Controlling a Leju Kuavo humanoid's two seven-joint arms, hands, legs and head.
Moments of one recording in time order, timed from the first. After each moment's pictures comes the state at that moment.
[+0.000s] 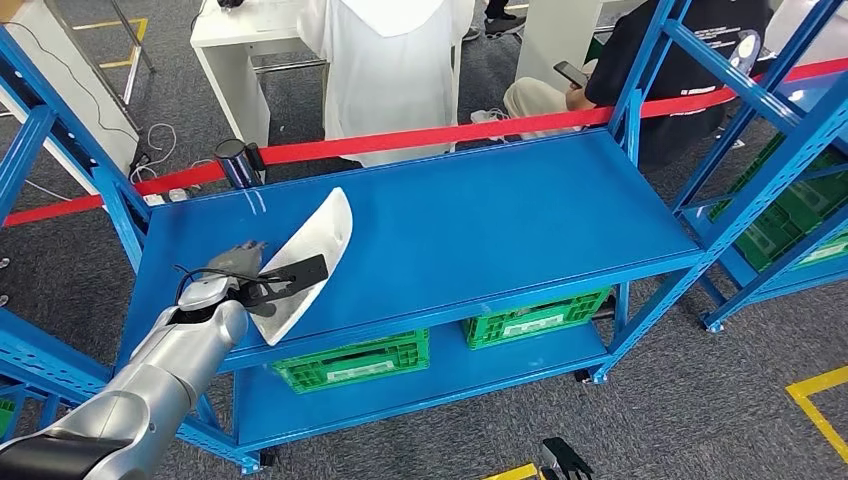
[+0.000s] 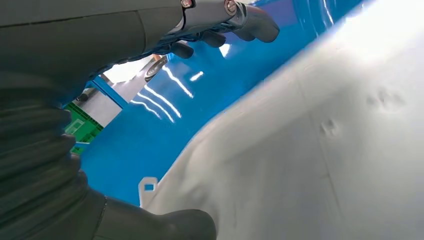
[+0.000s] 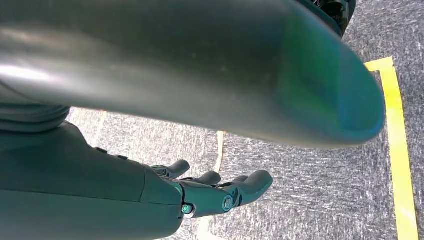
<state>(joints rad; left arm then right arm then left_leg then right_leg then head) -0.94 -0.16 -0.27 -0.22 -1.21 -0.22 0.22 -0.07 0.06 -0.72 -0.17 0.74 0.21 0.05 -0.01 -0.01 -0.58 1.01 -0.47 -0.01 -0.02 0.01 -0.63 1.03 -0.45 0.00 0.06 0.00</state>
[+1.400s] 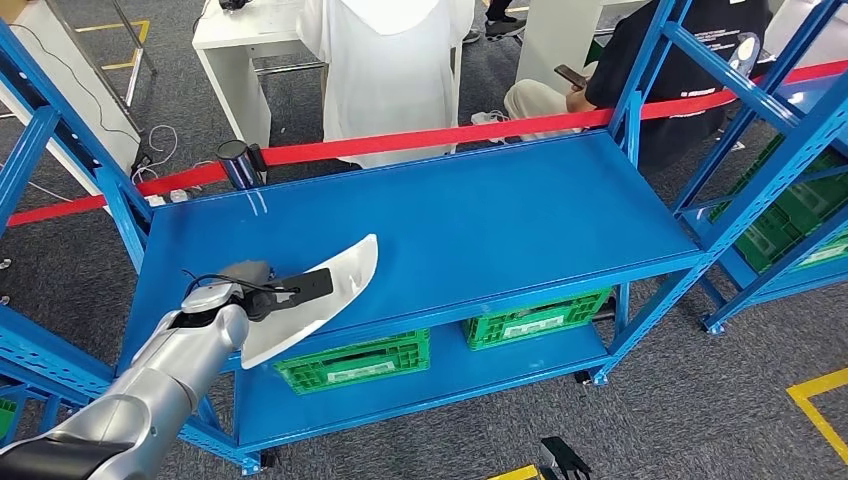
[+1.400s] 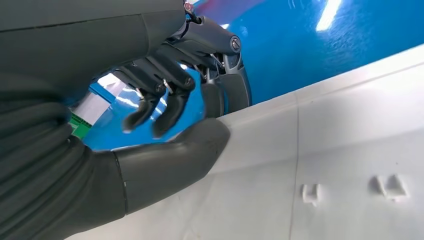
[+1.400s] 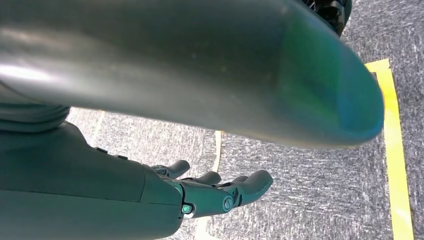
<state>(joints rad) -0.93 -0.16 -0.27 -0.22 -1.21 -0.28 0.15 -0.08 0.07 -0.74 -0.17 0.76 0.21 0.05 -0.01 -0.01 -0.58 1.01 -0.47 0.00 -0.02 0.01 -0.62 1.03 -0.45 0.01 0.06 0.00</state>
